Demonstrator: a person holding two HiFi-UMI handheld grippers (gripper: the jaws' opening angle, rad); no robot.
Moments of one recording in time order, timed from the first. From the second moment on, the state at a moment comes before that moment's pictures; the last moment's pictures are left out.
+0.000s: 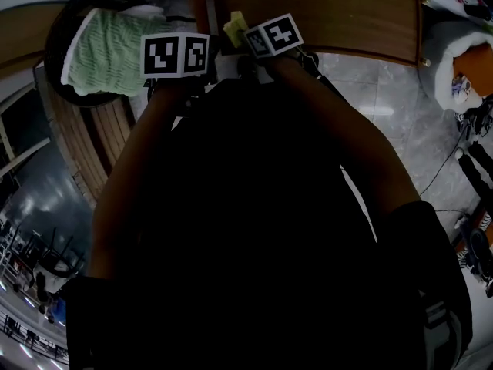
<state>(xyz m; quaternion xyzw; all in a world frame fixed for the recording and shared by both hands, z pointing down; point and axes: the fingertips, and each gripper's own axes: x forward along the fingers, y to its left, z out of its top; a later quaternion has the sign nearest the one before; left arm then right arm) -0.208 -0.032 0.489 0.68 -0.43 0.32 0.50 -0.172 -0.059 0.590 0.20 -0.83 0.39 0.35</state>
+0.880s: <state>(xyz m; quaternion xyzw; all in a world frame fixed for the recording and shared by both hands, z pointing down) -0.160 -0.023 0.502 0.70 -0.35 0.28 0.55 -0.136 -0.043 0.634 0.17 -0.79 0.40 0.44</state>
